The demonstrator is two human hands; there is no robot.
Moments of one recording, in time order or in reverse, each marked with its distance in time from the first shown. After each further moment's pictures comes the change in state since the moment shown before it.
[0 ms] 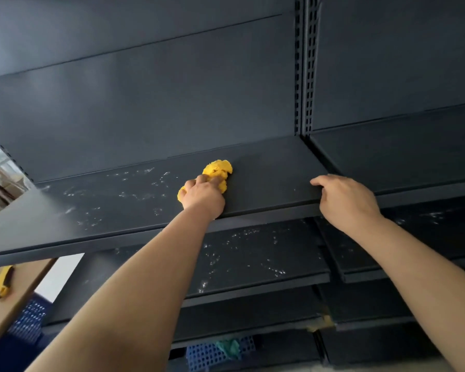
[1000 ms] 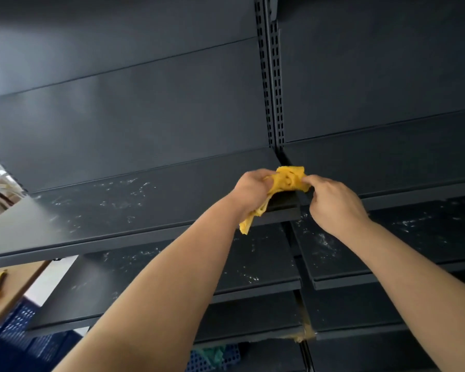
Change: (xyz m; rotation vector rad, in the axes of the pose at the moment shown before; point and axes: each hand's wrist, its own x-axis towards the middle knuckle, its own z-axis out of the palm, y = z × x) left_hand -0.060 0.155 -0.027 -0.924 -0.253 0.226; right_hand -0.006 0.057 -0.034 0.142 0.042 -0.050
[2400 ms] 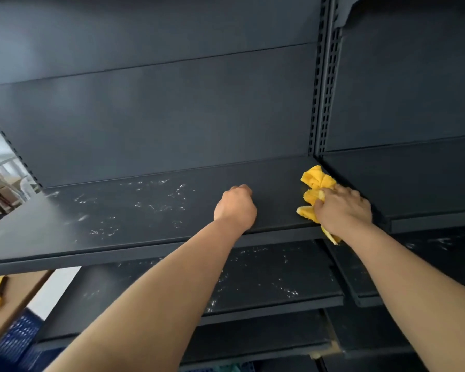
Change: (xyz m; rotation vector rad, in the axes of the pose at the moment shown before) left_hand -0.001 -0.096 -0.121 0.592 0.257 0.011; right_hand 0.046 -0.092 0.072 -0.332 -0.183 0.305
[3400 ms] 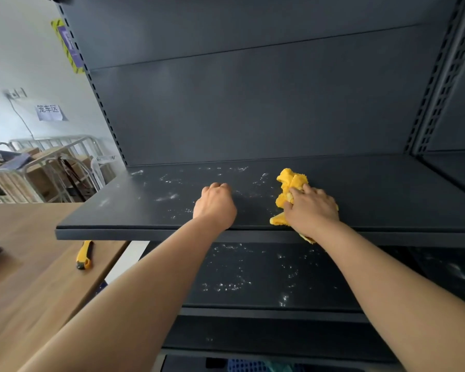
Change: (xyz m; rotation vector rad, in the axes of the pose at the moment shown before) left_hand -0.024 -0.205 -0.099 0.191 0.091 -0.174; right_hand -0.055 -0.230 0.038 0.022 -0.031 -0.370
